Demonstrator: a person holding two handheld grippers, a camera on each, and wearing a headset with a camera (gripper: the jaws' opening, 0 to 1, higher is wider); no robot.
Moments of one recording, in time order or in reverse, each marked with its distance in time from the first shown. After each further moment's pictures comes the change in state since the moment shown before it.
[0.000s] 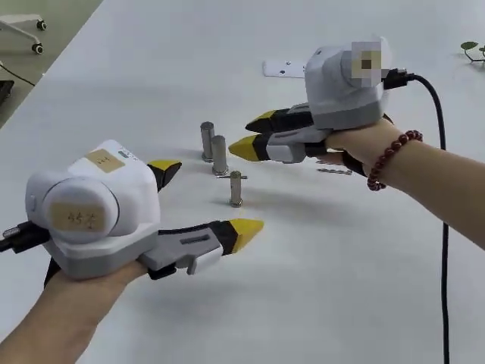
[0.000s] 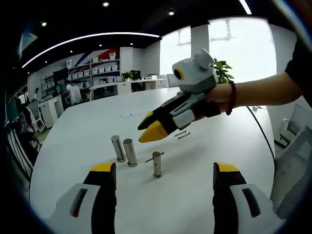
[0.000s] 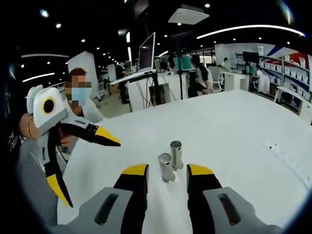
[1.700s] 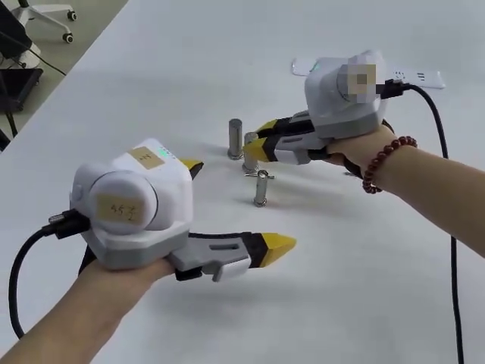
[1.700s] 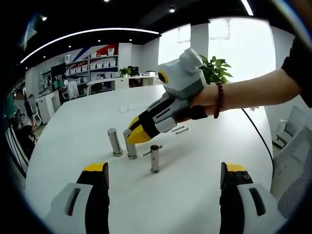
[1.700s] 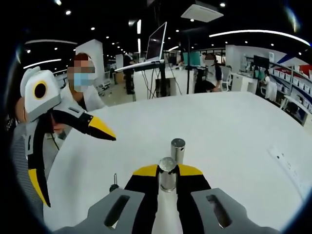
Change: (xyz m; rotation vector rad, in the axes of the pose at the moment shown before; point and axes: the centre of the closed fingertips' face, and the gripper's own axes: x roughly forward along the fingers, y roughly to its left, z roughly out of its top) left arm 0.005 -0.002 -0.011 -0.024 0.027 -0.030; right arm 0.026 -0.002 -0.013 -0.104 0.055 0.031
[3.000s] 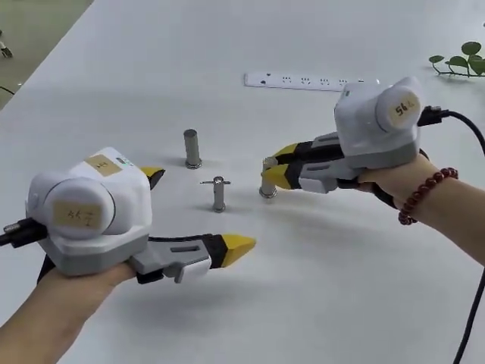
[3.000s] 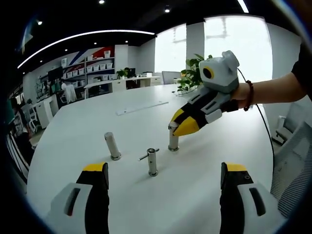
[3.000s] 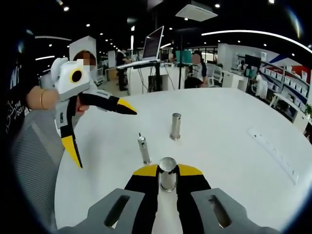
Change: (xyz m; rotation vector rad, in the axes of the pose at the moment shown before) left arm 0.003 -0.006 0.005 0.036 -0.004 -0.017; right arm -0.093 0.023 -0.035 0.000 0.030 -0.074
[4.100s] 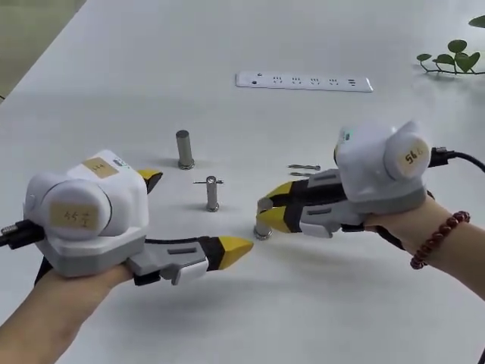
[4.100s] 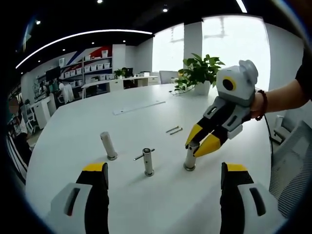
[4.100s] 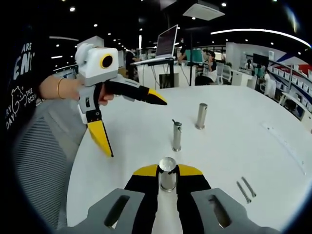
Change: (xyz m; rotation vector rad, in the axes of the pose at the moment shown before) left arm 0.001 -0.005 -0.001 0.003 0.003 -0.019; right arm -0.006 0.055 -0.021 -0.007 0.007 0.079
